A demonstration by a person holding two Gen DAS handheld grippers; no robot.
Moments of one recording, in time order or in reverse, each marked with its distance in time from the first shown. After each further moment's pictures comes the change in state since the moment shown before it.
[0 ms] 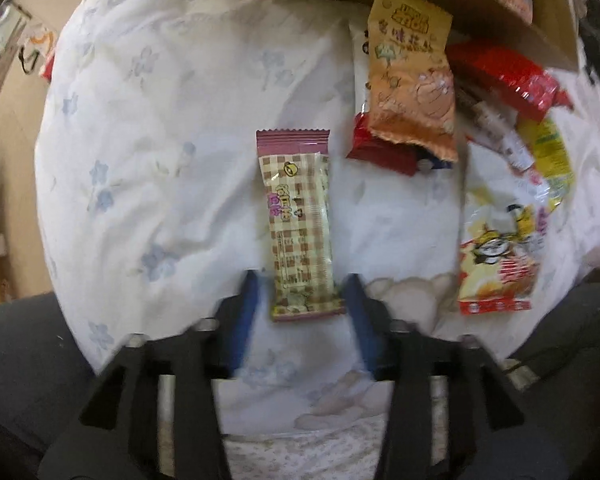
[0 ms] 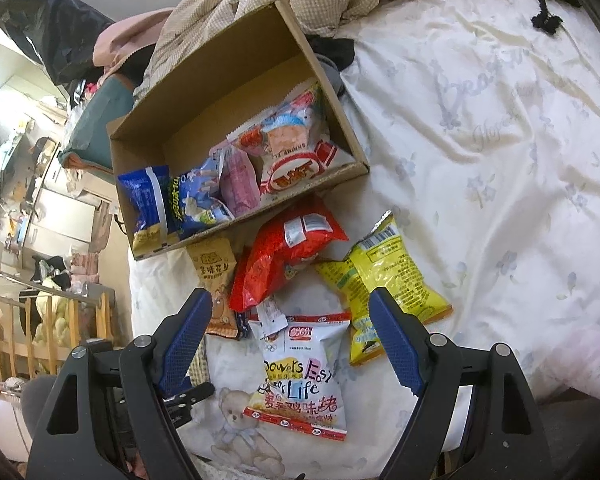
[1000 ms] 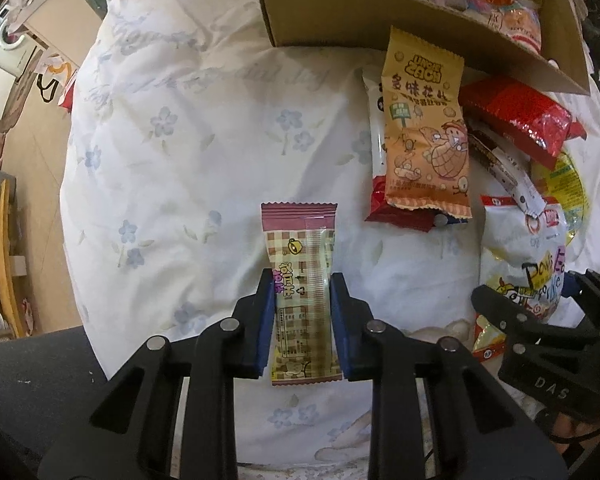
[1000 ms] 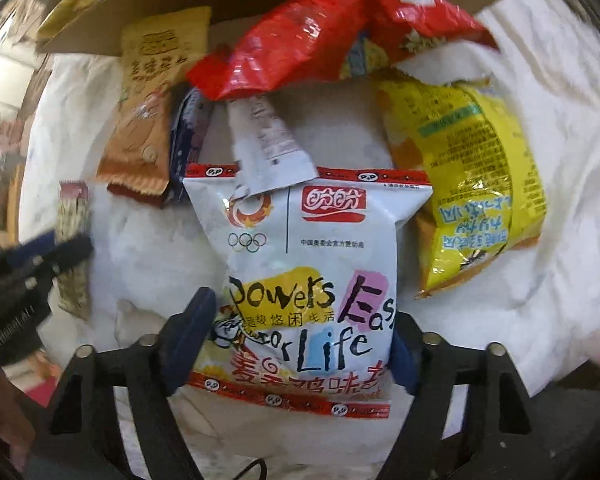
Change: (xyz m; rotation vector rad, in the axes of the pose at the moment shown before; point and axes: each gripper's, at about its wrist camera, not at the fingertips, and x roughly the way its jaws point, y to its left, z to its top) left arm -0.011 -0.021 0.035 0.002 -0.106 0.066; right arm 0.122 0.046 -0.080 -0.273 0.367 -0.323
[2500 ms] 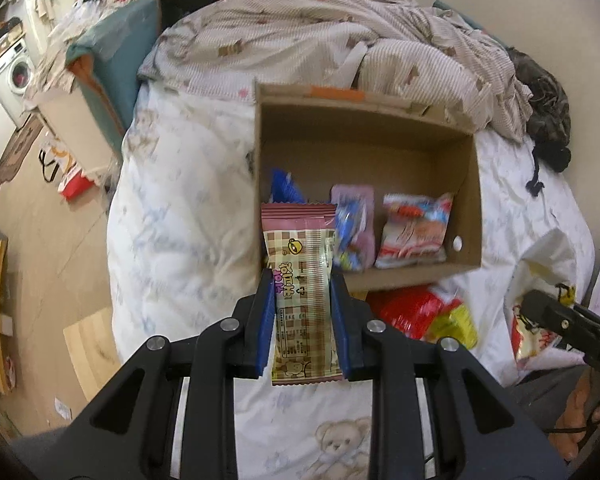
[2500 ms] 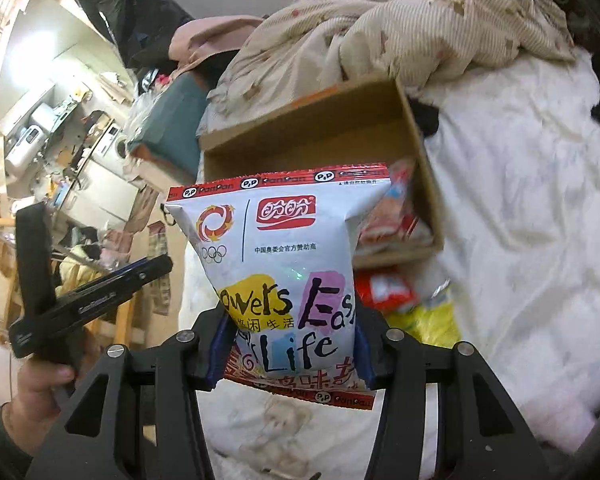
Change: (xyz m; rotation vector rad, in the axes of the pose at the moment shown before) left arm -0.170 0.011 0.078 0.014 -0.391 -0.118; right arm -0.190 -0.073 0.030 0.069 -0.485 0.401
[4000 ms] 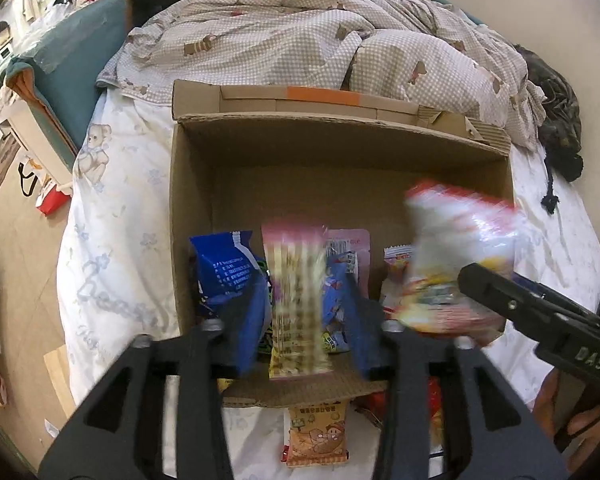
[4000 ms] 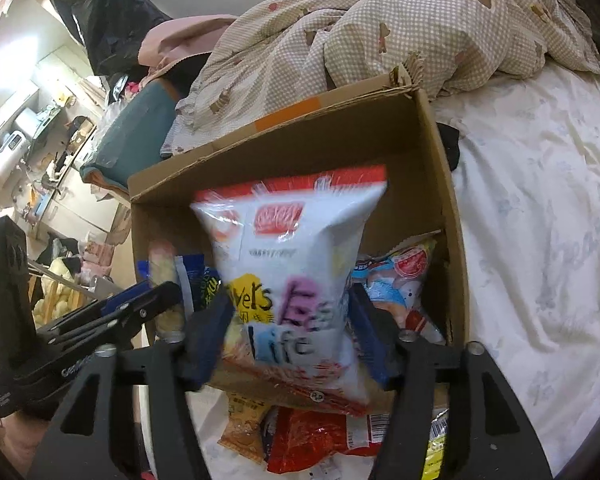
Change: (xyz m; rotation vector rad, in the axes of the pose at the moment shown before) left arm 0.094 -0.023 0.048 0.005 -0.005 -0.014; right arm 0.114 -0.029 0.073 0.005 -0.016 -0.037
